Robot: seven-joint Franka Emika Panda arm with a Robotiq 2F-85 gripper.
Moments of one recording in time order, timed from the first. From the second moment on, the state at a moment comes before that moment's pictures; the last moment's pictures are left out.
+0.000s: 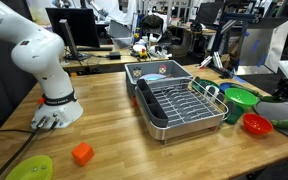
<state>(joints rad) -0.17 0.42 -0.24 -2.28 0.82 2.87 0.90</state>
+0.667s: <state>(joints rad) -0.20 0.61 -0.24 -2.12 0.82 2.81 1.03</state>
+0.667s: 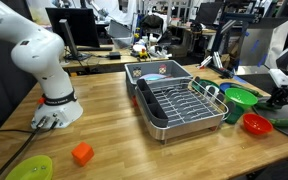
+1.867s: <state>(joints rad) -0.21 0.39 -0.20 -2.17 0.82 2.81 0.96</state>
